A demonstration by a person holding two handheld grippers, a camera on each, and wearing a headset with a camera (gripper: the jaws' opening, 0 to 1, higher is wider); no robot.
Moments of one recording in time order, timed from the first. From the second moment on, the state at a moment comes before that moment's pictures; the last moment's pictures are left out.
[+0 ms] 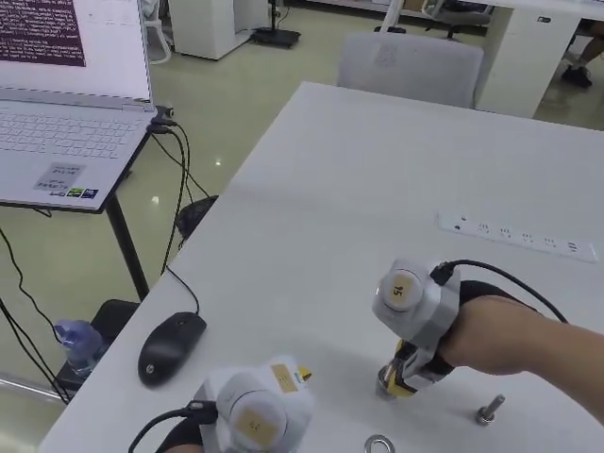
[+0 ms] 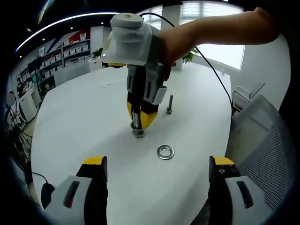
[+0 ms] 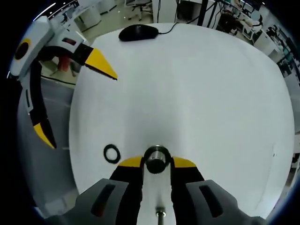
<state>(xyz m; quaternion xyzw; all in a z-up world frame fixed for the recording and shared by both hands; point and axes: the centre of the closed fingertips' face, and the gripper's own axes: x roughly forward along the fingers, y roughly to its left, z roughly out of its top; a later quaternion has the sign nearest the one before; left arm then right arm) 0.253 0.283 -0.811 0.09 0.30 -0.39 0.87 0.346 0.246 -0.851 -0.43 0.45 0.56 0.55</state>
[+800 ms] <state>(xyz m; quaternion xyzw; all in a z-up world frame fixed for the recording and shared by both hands) 0.253 0.285 -0.817 0.09 0.31 -0.39 0.86 0.347 0.244 -0.863 -0.43 0.46 0.56 0.54</state>
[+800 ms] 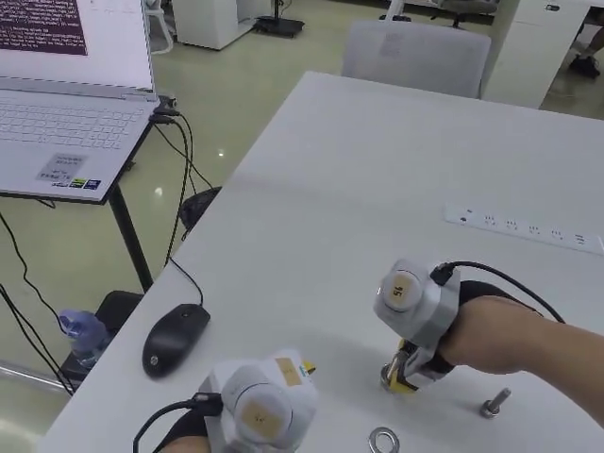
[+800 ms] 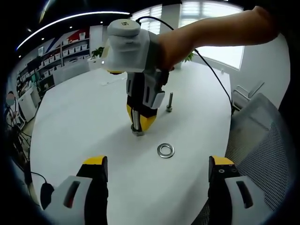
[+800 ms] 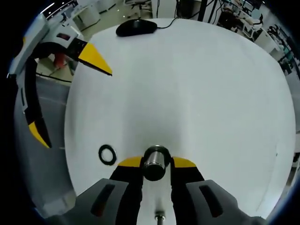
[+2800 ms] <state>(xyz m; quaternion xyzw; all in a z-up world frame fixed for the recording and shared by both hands) 0.249 0.284 -0.810 0.09 0.31 -0.39 0.86 0.353 0.254 -0.846 -0.43 0.42 0.57 0.57</state>
